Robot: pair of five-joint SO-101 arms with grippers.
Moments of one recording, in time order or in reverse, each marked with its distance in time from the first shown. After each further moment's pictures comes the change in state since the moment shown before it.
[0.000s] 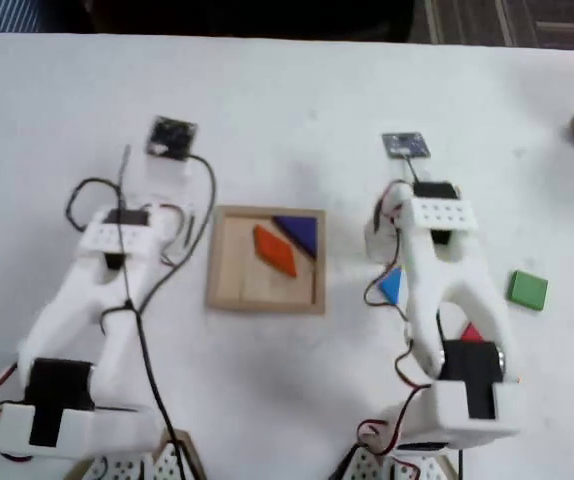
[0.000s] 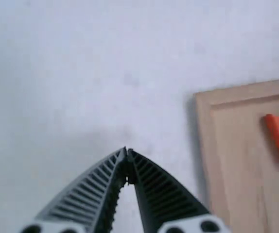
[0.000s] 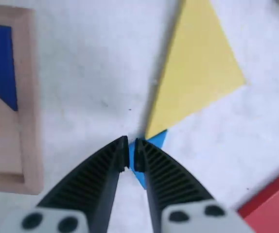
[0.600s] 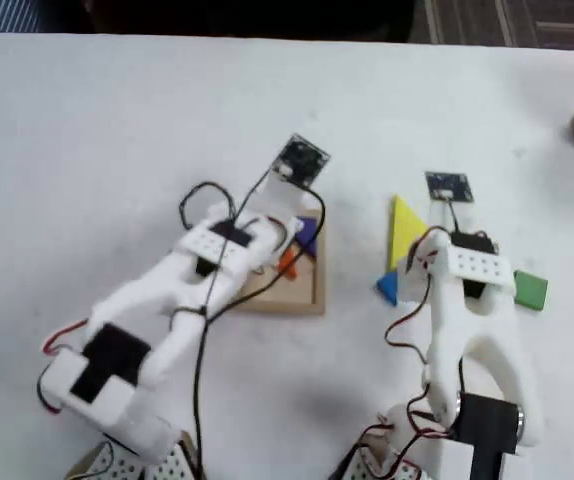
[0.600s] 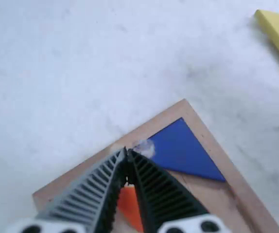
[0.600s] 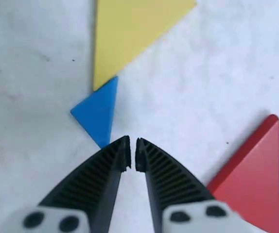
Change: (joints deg) left arm 23.2 12.3 -5.8 -16.4 0.0; right arm 10.1 -13.6 18.6 -5.6 3.1
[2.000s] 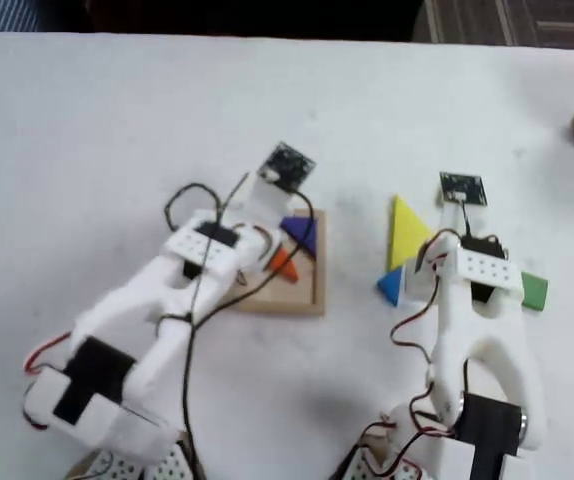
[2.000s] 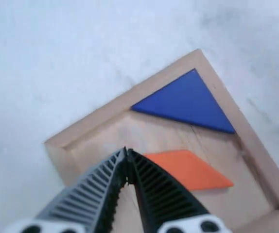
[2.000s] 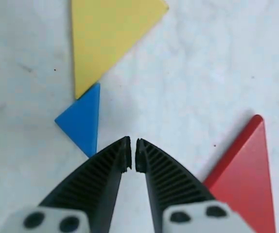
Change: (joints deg) left arm -2.5 -6.6 3.3 11.6 0.0; right arm 1.7 0.0 0.7 -2.5 0.2
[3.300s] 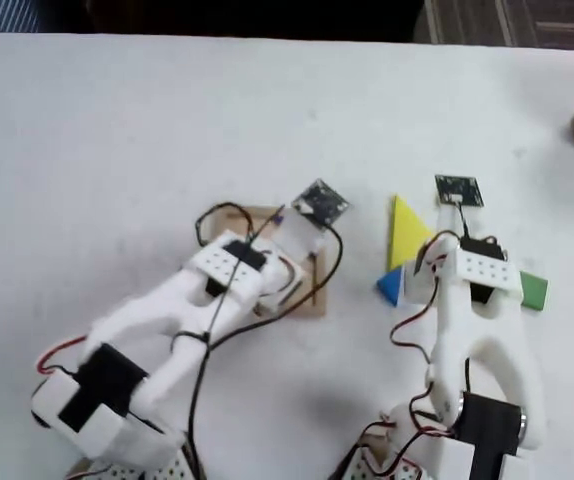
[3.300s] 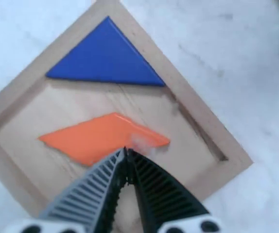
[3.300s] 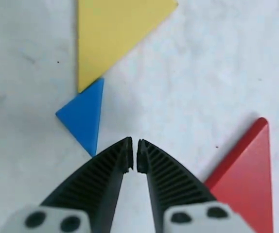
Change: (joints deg) left arm 8.4 0.0 2.1 6.9 0.0; right arm 0.1 -0.1 0.6 -0.1 2.9
